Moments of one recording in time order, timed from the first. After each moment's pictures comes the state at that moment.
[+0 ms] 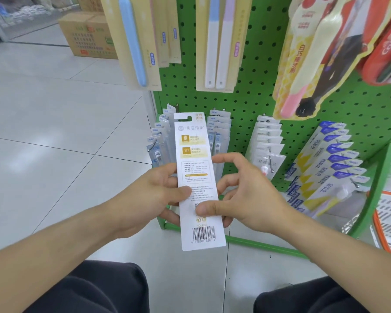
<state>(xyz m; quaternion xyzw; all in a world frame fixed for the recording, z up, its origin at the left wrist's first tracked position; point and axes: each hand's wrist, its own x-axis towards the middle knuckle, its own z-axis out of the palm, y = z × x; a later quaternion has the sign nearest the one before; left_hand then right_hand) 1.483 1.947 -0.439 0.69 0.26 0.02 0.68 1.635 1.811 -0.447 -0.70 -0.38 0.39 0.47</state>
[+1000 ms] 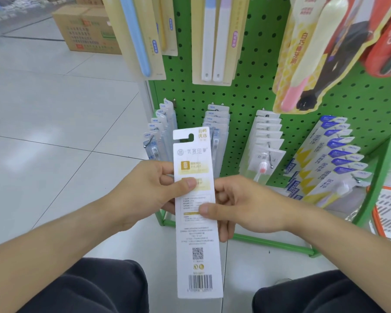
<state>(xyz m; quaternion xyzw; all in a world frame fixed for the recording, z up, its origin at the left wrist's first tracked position) 1.489 1.951 -0.446 0.71 0.29 0.04 0.64 1.650 1.808 -0.459 -0.61 -0.50 0.52 0.34</state>
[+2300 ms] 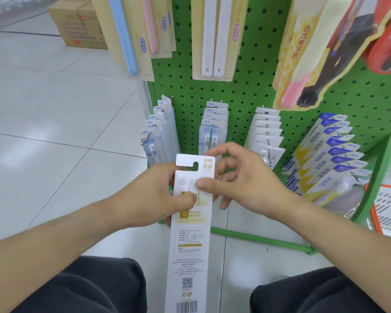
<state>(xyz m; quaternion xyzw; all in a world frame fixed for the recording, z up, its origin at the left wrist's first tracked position) 1.495 1.945 -0.446 0.80 0.25 -0.01 0.54 1.656 1.822 -0.464 -0.65 -0.39 0.39 0.52</state>
